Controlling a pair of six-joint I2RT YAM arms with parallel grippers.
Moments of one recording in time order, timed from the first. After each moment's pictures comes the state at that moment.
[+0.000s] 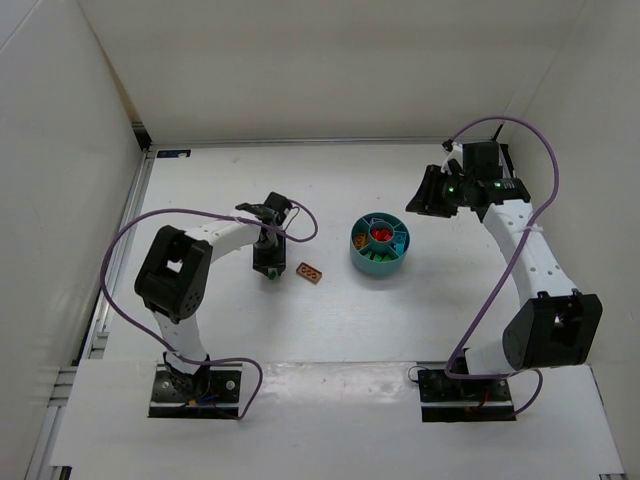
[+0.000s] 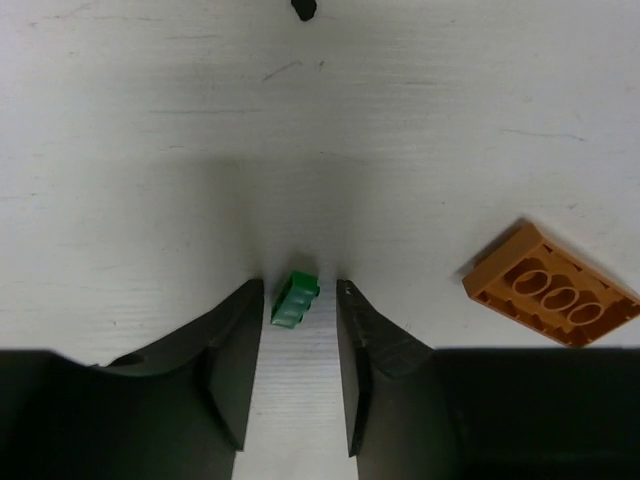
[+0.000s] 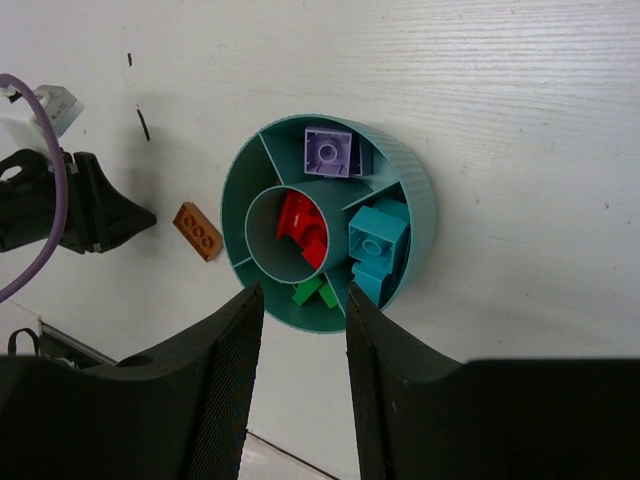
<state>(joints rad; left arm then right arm) -0.49 1.83 1.18 -0.71 -0.08 -0.47 0.13 1.42 1.33 -0.73 -0.41 0.28</state>
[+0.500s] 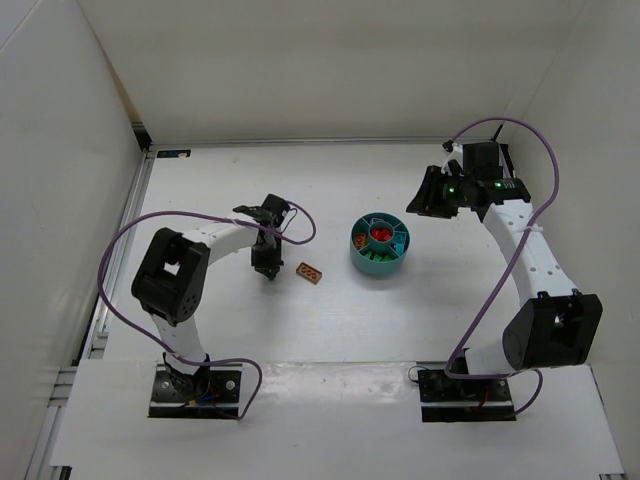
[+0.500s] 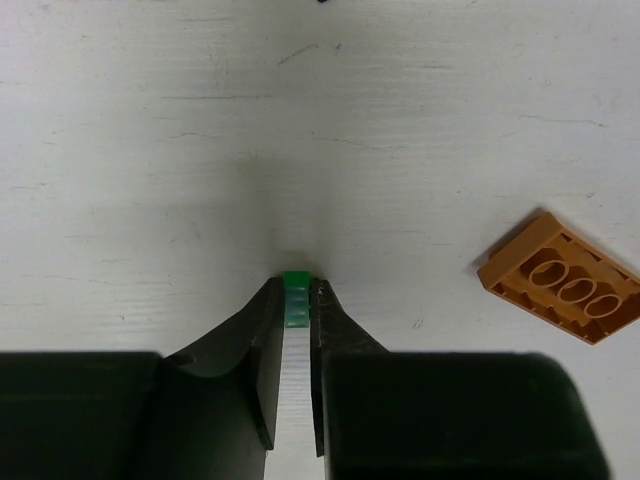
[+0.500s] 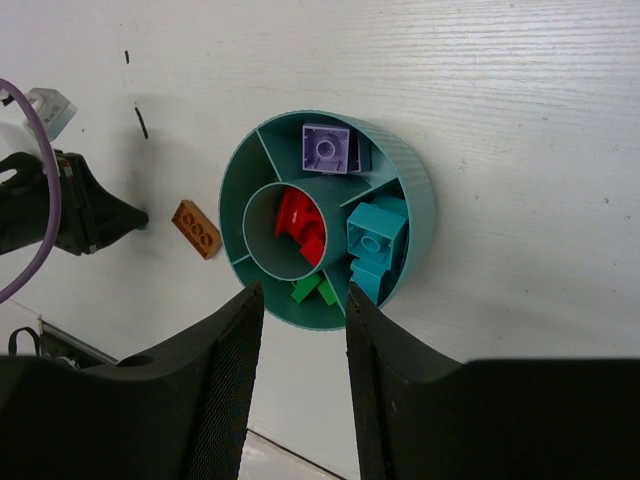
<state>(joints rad) -0.49 1.81 1.14 -0.68 -0.07 -0.46 0.12 1.42 1.33 -0.74 -0.41 0.28</state>
